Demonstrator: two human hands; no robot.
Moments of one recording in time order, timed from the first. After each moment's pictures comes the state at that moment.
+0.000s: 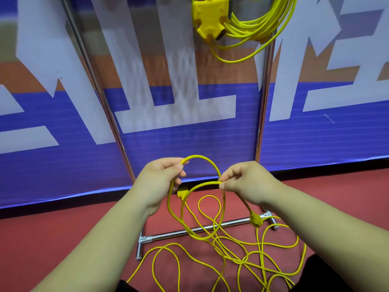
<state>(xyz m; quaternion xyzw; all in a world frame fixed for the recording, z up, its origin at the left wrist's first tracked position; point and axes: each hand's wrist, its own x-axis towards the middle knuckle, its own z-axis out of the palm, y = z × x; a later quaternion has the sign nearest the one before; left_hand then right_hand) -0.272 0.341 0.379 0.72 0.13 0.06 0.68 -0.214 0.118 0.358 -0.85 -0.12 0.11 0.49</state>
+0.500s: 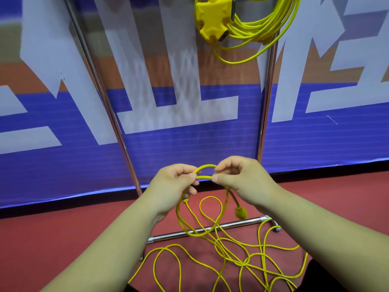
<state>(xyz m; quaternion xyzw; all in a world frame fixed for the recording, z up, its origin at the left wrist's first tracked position) -0.275 0.327 0.373 0.77 0.09 0.01 0.63 -0.223 0.133 0.366 -0.76 -0.15 0.08 0.63</state>
